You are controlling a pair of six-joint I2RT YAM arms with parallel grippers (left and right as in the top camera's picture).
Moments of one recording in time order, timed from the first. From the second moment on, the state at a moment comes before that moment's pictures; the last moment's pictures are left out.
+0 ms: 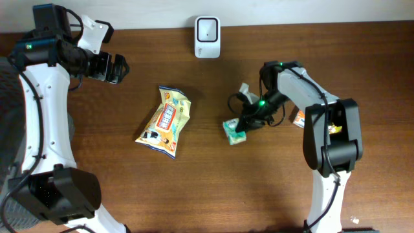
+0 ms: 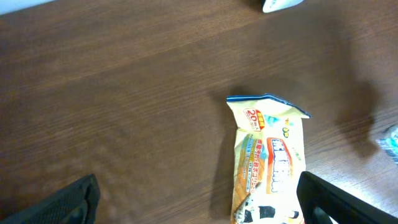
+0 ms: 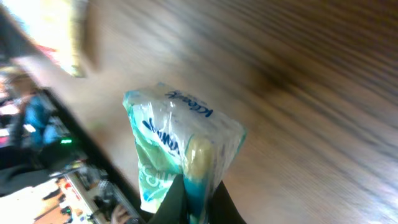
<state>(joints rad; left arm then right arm) 0.15 1.88 1.99 -1.20 0.32 0.40 0.17 2.22 1.64 -1.27 -0.75 -0.26</state>
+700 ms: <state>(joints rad) 0.15 1.88 1.99 -1.20 0.32 0.40 -0.05 2.22 2.10 -1.56 -1.52 -0.44</state>
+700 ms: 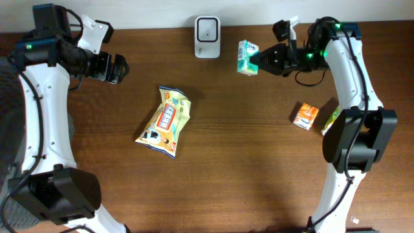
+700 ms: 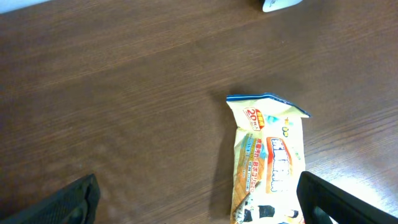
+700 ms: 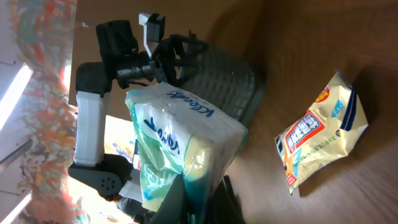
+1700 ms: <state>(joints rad) 0.15 1.88 1.99 -1.20 0.32 0.40 0.46 2.65 2.53 -0.45 0.49 -0.62</state>
